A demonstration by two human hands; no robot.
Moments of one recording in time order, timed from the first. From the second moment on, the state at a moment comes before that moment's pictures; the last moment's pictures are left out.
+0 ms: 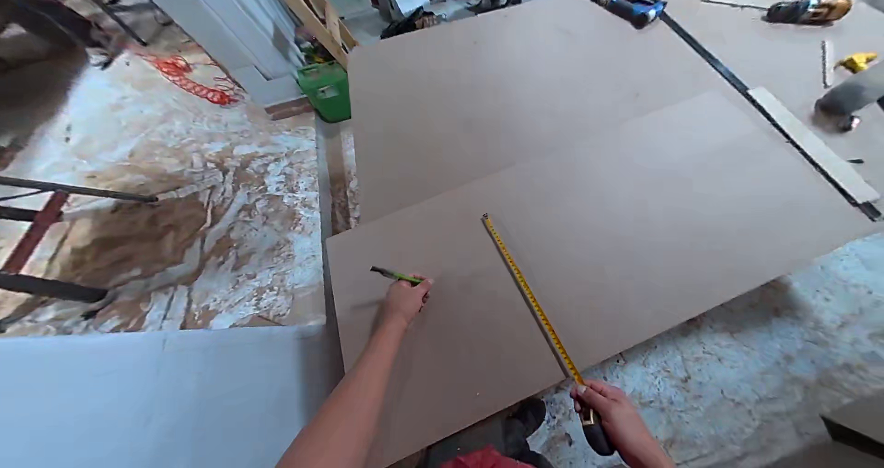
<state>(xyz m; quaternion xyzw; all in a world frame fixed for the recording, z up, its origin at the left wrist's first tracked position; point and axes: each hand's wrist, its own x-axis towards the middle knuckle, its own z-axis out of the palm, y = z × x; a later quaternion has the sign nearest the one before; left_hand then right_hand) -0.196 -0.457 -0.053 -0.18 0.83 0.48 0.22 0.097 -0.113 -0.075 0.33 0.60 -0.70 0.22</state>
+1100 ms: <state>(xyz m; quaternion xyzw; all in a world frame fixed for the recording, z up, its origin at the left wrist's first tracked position) -0.384 -0.305 -0.064 0.03 0.88 0.39 0.27 0.085 -0.144 -0.080 0.39 0.62 -0.66 0.18</state>
